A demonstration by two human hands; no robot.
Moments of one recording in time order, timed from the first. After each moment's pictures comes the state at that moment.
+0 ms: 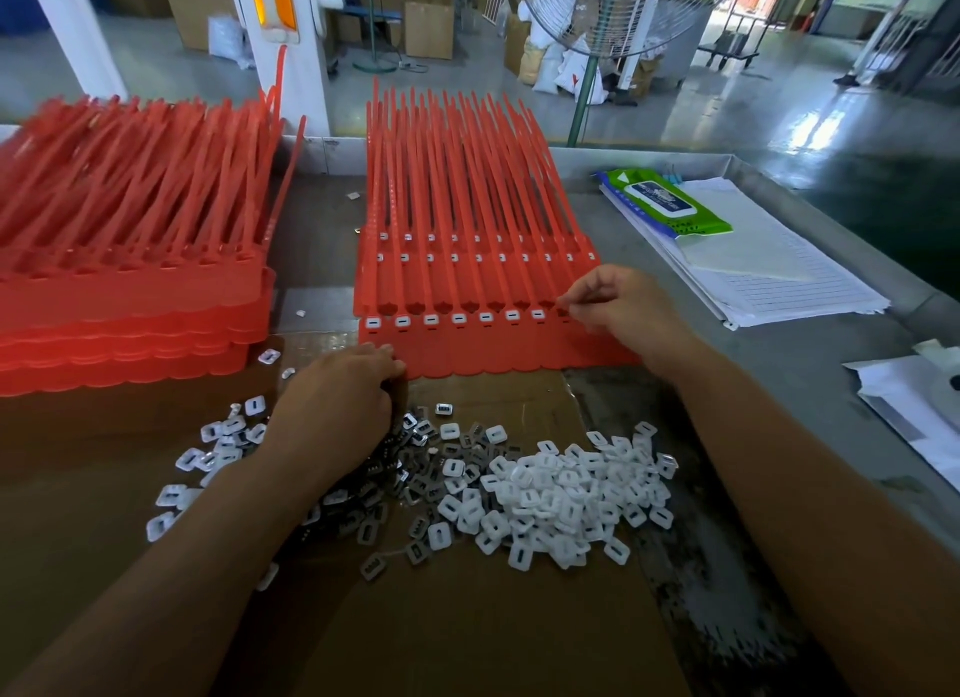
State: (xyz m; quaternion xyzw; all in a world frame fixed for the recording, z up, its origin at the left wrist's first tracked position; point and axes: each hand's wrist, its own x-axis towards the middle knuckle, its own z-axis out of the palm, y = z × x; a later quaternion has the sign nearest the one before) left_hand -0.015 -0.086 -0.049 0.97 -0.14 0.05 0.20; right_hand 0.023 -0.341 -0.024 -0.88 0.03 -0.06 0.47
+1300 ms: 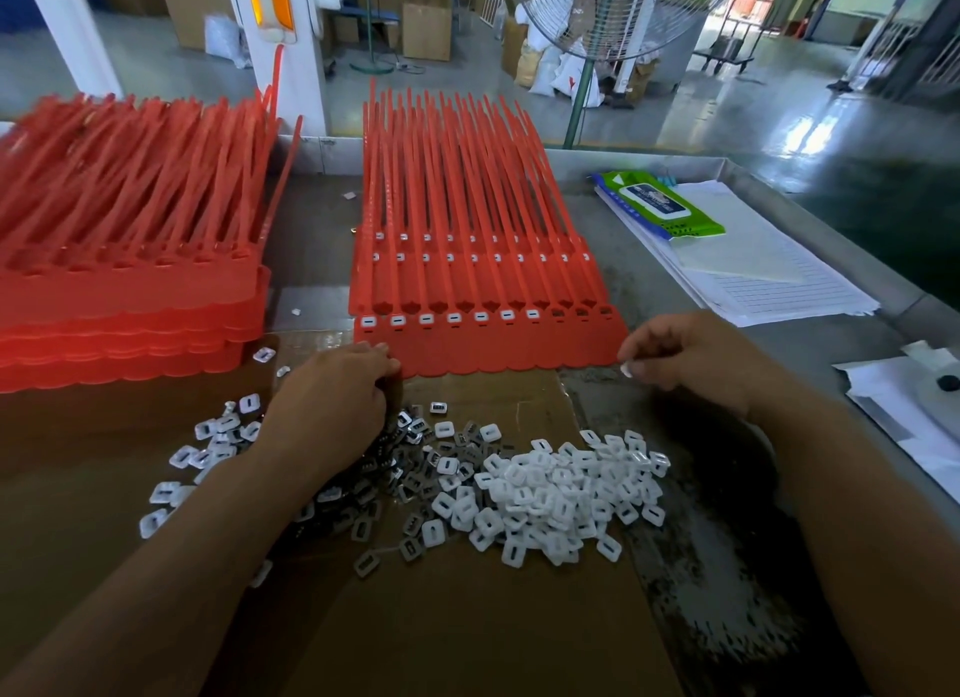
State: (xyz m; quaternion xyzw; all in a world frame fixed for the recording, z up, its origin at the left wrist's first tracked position) left_hand -0.014 -0.085 -0.050 0.97 -0.14 0.05 0.18; right_hand -0.035 -0.375 -0.010 -0.91 0.02 0.04 0.40
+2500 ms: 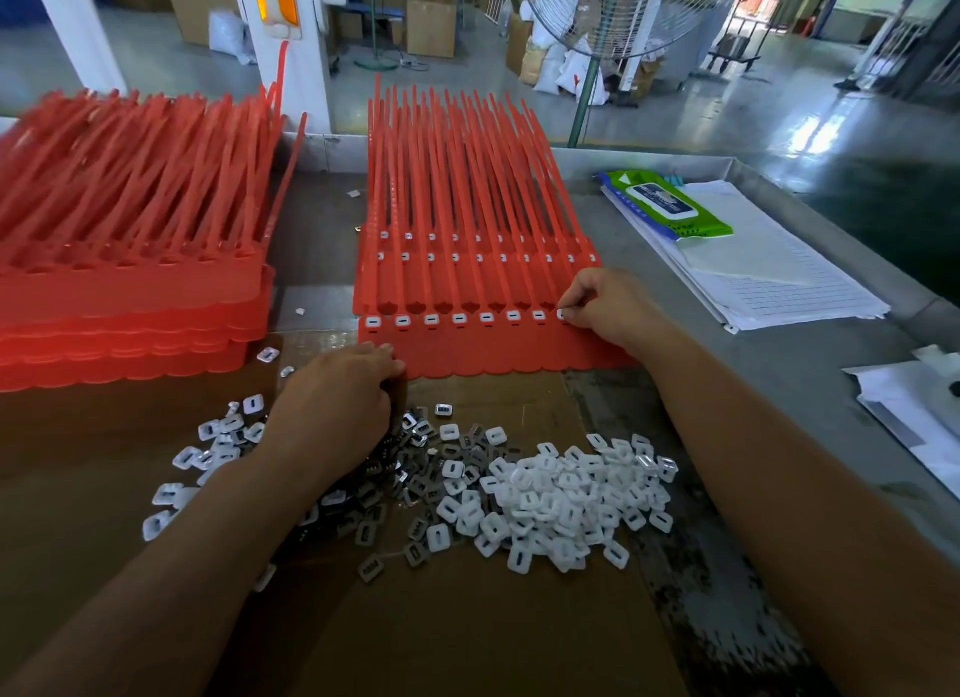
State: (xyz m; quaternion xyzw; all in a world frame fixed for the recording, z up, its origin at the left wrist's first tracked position) left_hand -0.015 -0.086 -0.049 0.97 -0.14 0.05 0.21; right_hand 0.054 -0.343 -0.038 -0.95 0.07 -0.03 0.32
